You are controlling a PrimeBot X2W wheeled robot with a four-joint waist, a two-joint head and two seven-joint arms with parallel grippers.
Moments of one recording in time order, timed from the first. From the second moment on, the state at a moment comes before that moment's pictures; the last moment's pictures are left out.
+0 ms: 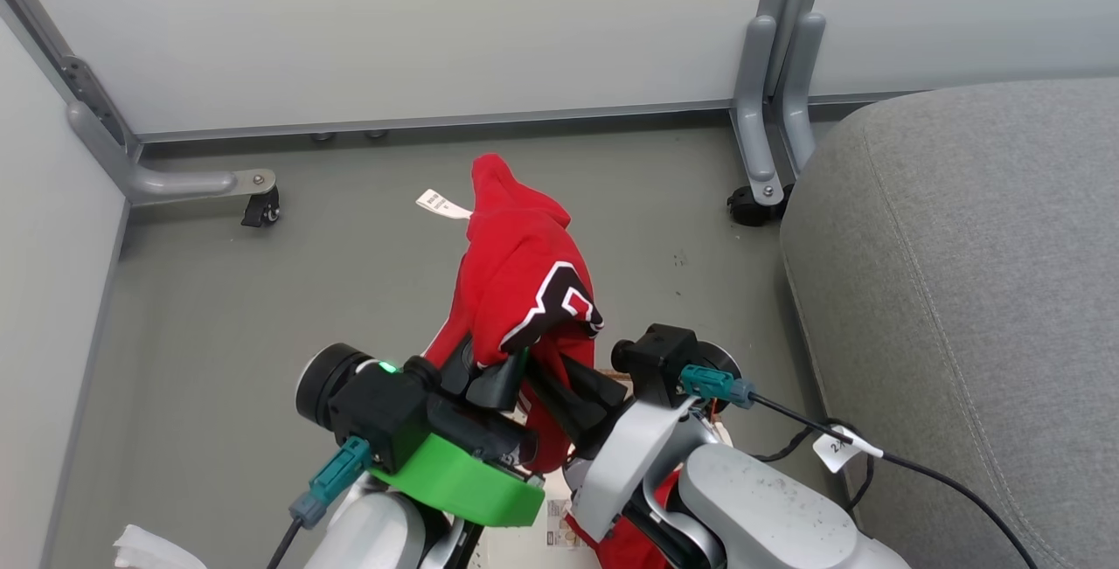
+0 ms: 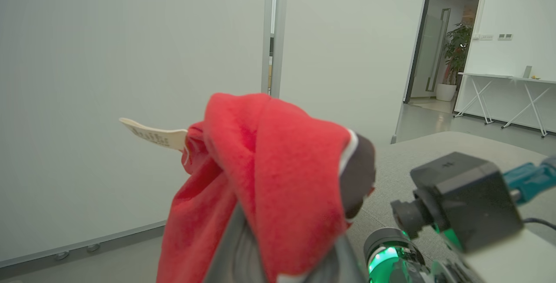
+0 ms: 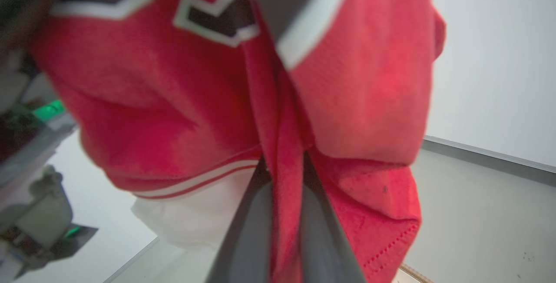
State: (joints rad) left arm -0.21 0.11 -0.52 -0.02 -0.35 -0.09 -0.23; right arm -0.51 -0.05 0.87 0.49 0.60 0.13 -0.26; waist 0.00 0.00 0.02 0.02
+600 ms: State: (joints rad) left arm -0.16 0.21 -0.54 -0.02 -0.31 -0.06 -0.16; right arm -0.52 -0.05 0.83 0.48 0.58 0.13 -0.26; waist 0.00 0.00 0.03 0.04
